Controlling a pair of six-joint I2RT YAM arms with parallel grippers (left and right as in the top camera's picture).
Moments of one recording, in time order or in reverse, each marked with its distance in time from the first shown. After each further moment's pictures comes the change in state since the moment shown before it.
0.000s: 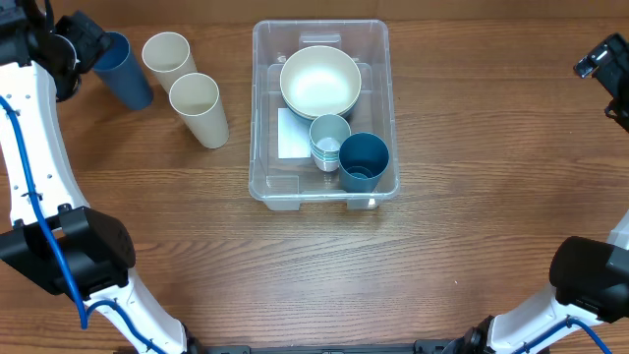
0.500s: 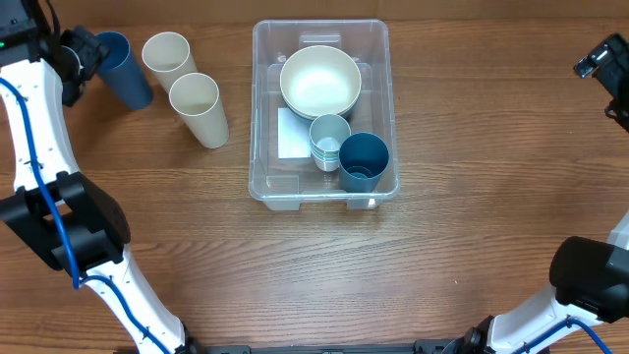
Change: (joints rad) left arm 0.037 0.181 0.000 0.113 -0.034 -0.060; right arm 0.000 0.000 0.000 0.000 0.000 0.000
